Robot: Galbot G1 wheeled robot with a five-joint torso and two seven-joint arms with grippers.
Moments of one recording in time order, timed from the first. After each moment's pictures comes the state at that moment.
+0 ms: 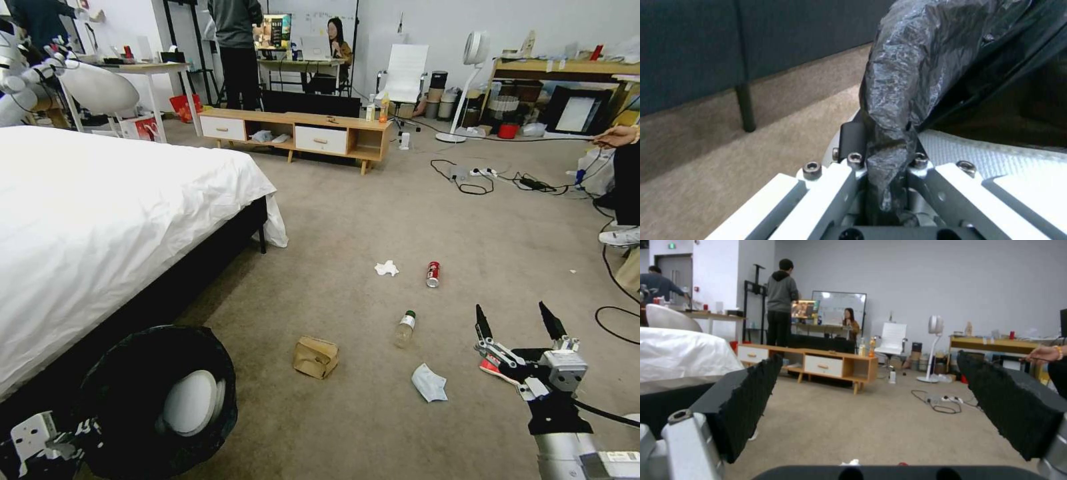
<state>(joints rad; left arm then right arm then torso) 1.69 -1.55 -1.10 -2.40 -0.76 0.74 -0.24 -1.66 1.38 0.76 2.27 0.22 0.19 -0.05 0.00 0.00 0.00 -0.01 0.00</state>
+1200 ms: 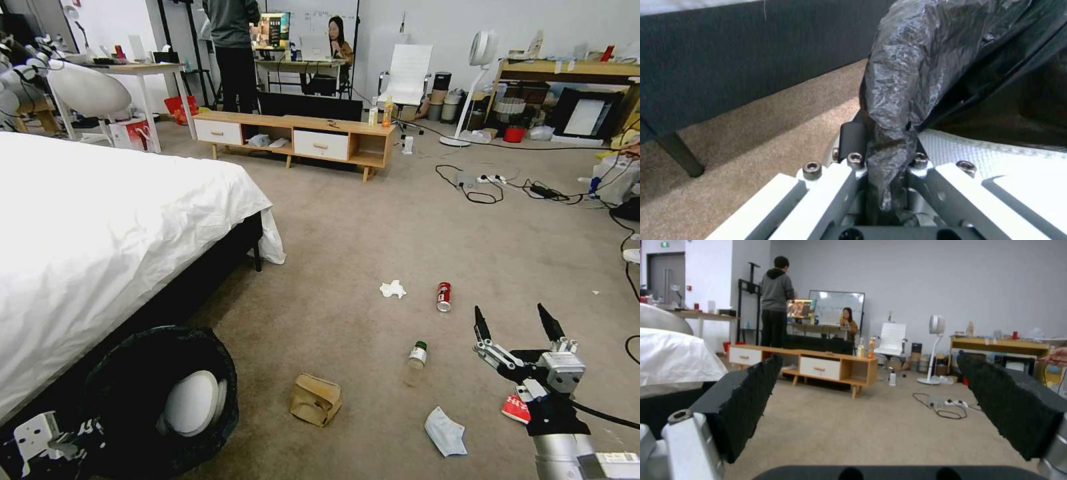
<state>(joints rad) 1.69 -1.55 -1.09 -2.39 -0.74 0.74 -0.23 -1.65 1.38 0.76 2.26 0.21 0.20 -0.04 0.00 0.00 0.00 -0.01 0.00</state>
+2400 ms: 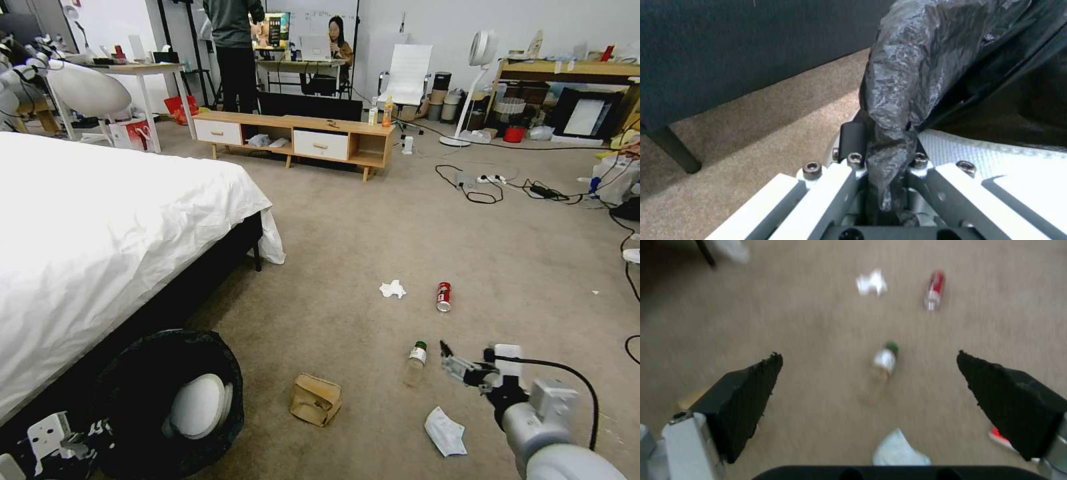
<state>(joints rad) 1.69 -1.57 -1.06 -2.38 -0.68 0.74 -0.21 -1.45 1.13 0.59 2.24 0.60 -0.73 0.30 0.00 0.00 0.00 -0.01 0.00</state>
